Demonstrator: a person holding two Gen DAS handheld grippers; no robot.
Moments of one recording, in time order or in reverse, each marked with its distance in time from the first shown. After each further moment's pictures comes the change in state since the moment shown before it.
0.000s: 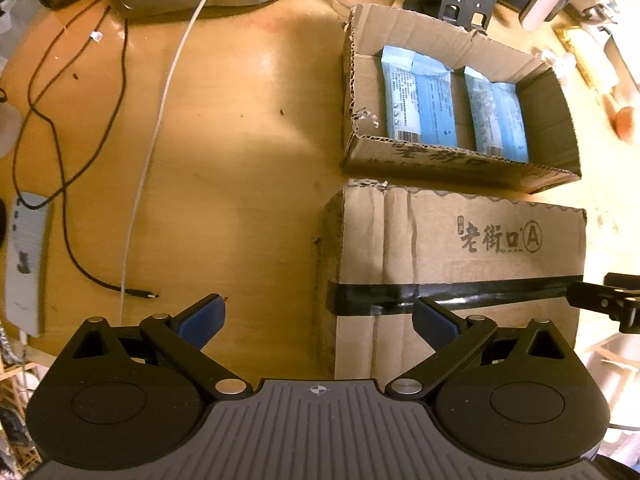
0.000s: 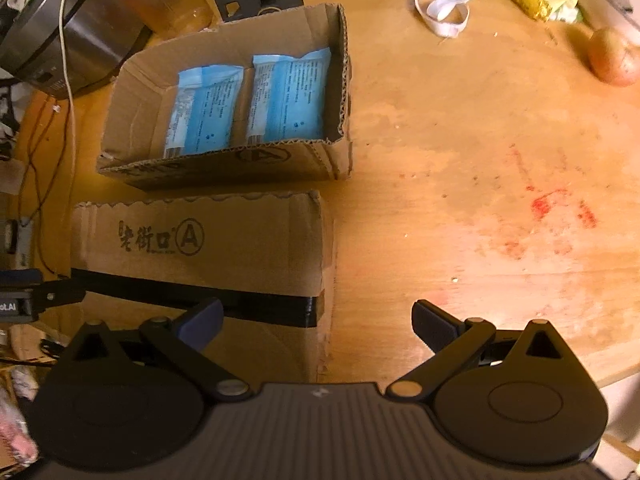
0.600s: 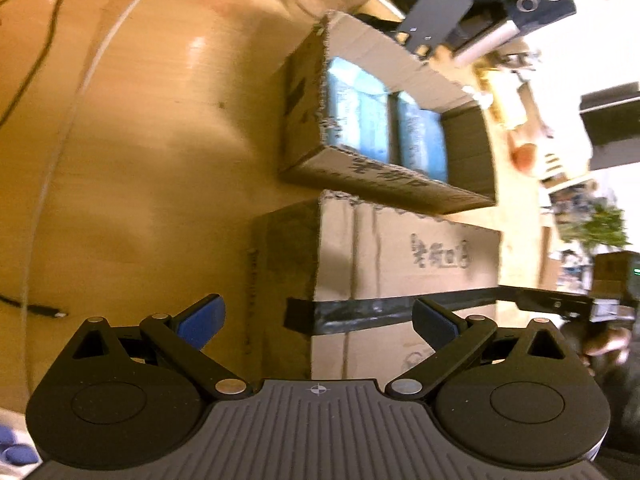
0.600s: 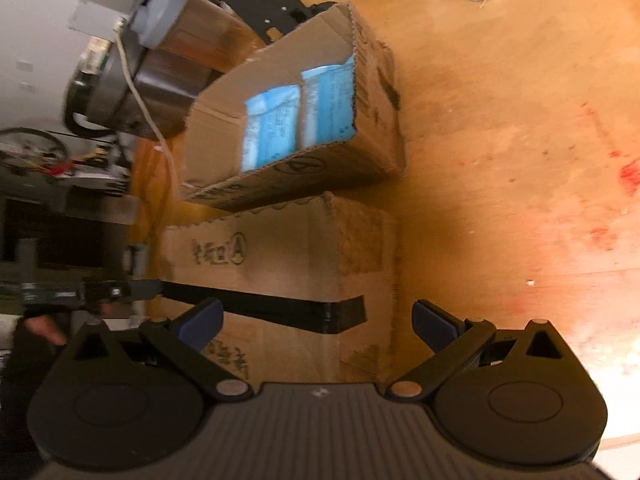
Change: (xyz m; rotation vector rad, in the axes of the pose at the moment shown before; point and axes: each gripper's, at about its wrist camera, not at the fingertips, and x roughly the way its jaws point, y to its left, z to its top) left arm 0.027 0.053 -0.001 -0.029 -0.040 -0.490; right arm 0.020 -0.067 -0.006 0.061 -0.041 0.494
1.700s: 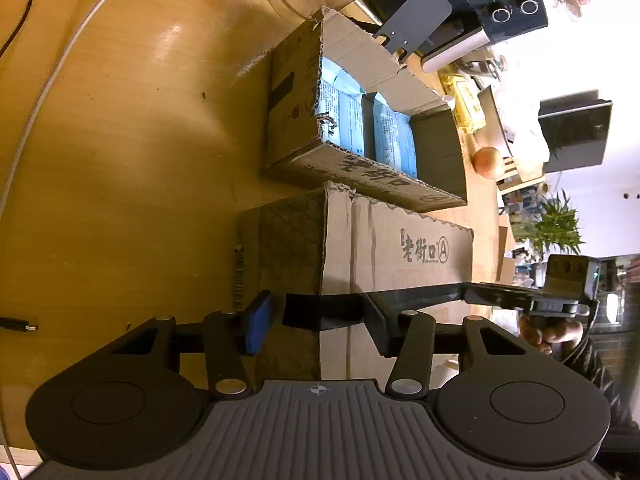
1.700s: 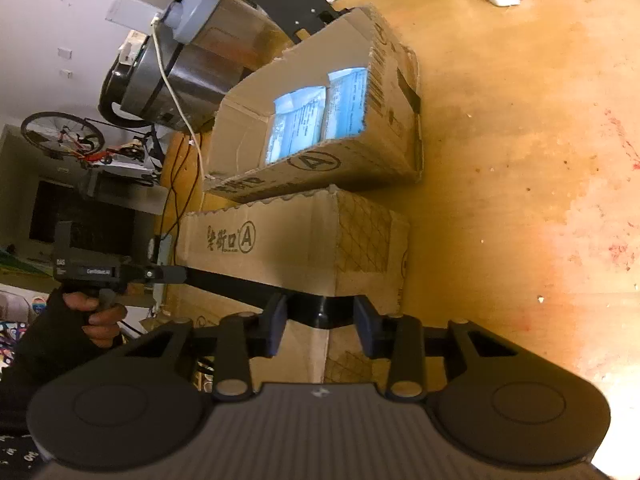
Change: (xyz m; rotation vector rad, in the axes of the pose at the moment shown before) left arm 0.006 0.026 -0.003 0.004 -0.010 -0.127; right arm -0.002 -0.012 -0.005 -0.076 -0.024 0.071
